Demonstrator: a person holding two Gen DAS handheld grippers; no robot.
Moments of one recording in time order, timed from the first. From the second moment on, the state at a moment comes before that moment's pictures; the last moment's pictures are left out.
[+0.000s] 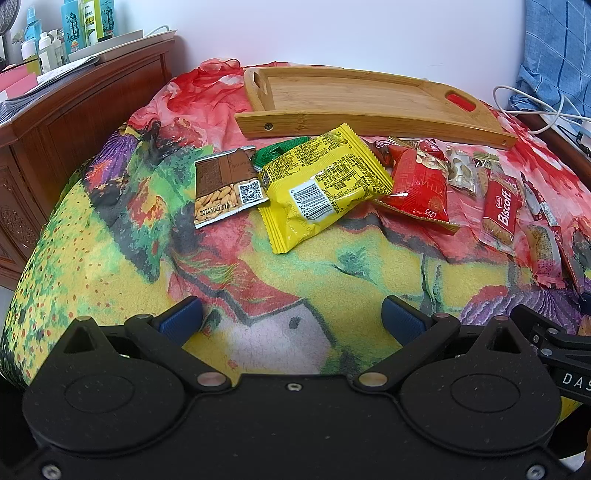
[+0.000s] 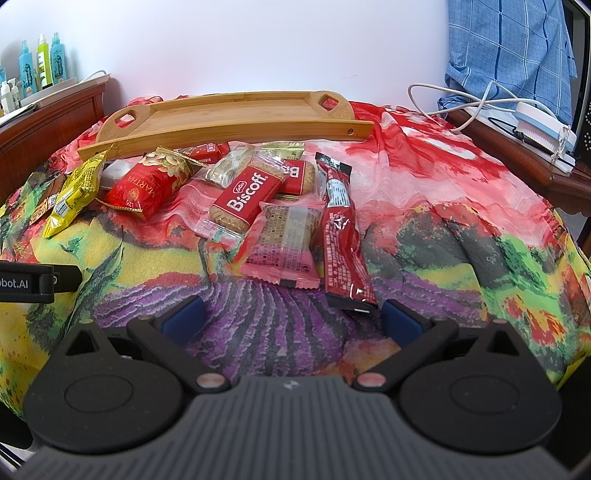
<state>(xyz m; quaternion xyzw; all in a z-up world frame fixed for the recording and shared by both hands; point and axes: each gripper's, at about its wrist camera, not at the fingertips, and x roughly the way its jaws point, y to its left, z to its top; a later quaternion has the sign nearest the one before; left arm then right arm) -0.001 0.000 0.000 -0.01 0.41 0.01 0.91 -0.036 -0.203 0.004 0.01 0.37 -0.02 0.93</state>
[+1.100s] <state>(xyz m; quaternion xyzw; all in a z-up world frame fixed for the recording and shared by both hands) -0.006 0.000 0.000 -0.01 0.39 0.00 0.92 -0.040 -0.202 0.005 0.01 0.36 -0.03 0.93</state>
